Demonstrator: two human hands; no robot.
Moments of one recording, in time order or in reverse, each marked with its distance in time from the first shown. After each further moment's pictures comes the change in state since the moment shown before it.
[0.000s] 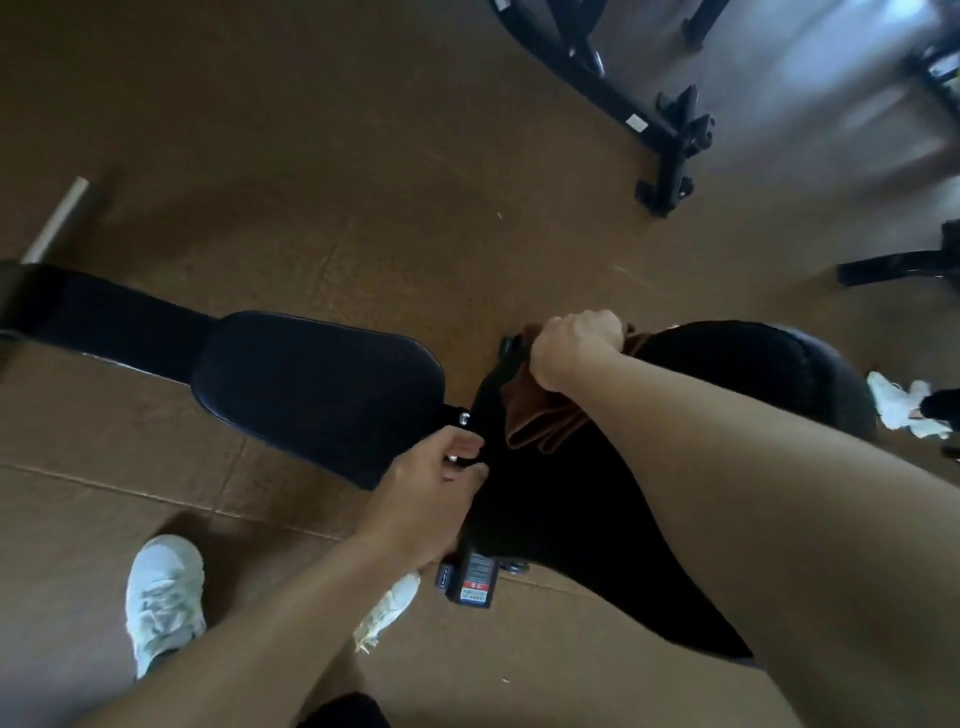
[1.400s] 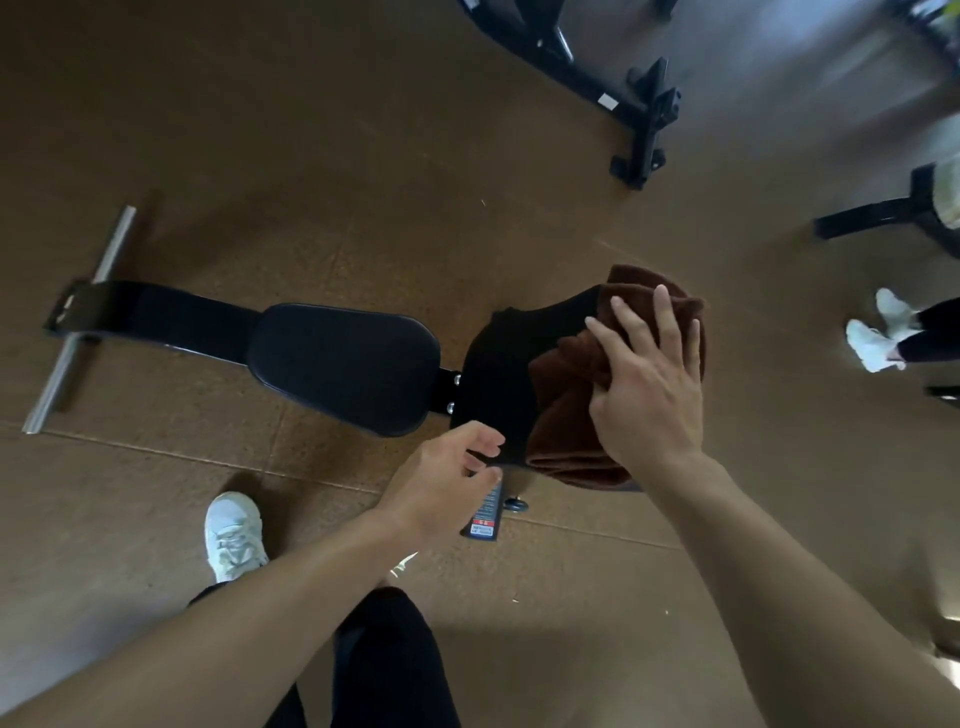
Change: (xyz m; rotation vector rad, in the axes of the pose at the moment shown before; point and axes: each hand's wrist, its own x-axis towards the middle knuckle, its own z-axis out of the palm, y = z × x) left_hand -0.125 0.069 -0.002 0.187 -0.207 0.058; right_hand -0.220 0.071 0.047 0.577 0.640 0.109
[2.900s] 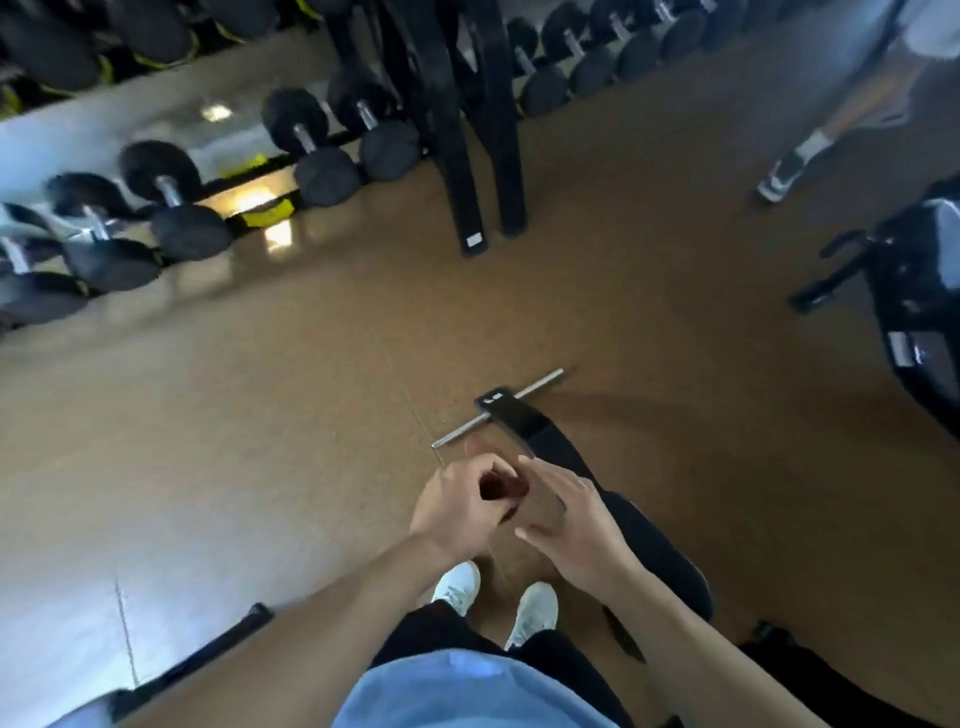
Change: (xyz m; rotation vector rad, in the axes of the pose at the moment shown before) left_hand -0.276 0.008 -0.241 -0.053 1.072 -0.208; right_hand -0.028 -0.382 -0.114 0.654 -0.599 -0.844
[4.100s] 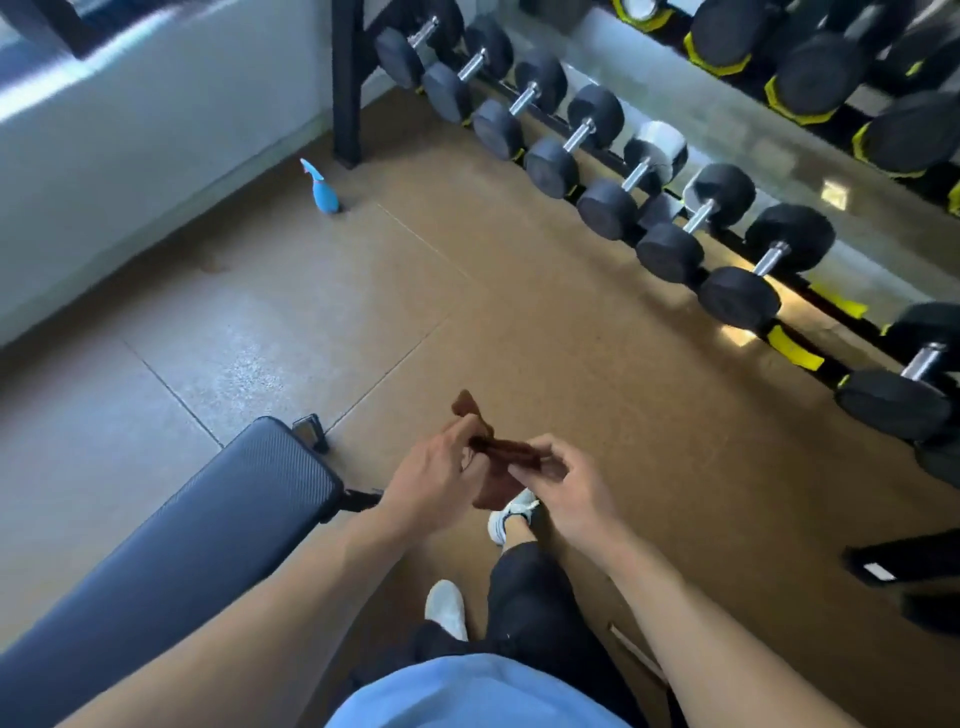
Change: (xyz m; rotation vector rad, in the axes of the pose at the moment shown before) left_hand -0.133 -0.385 -0.371 -0.375 0.874 -0.622; right_hand 0.201 -0.436 0.429 -0.198 -0.893 -0.441
